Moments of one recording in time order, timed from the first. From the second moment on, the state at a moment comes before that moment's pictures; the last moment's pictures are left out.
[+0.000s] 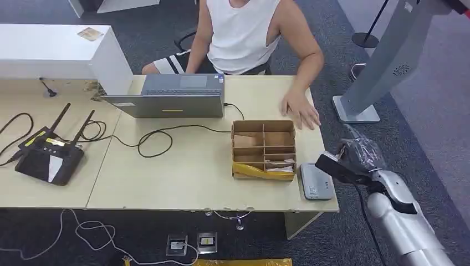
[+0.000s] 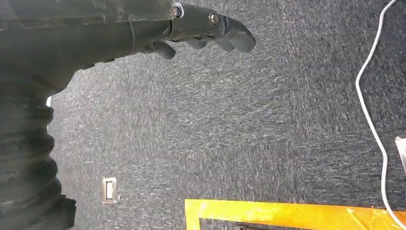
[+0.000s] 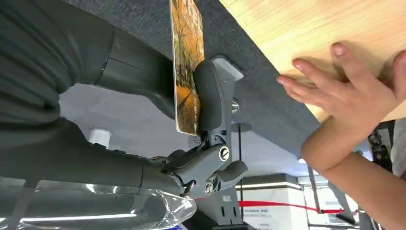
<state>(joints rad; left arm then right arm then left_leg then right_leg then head) -0.14 0.12 0.08 -0.18 -0.19 0.24 -0.02 -0.45 -0.40 0.38 -1.12 0.76 -0.01 -0.05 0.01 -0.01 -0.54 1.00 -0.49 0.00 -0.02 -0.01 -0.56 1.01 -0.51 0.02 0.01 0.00</state>
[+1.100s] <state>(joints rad) -0.14 0.12 0.08 -0.18 -0.19 0.25 -0.02 -0.43 -0.34 0.41 -1.00 0.75 -0.02 -0.06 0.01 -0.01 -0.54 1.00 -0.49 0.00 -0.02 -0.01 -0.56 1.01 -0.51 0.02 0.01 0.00</state>
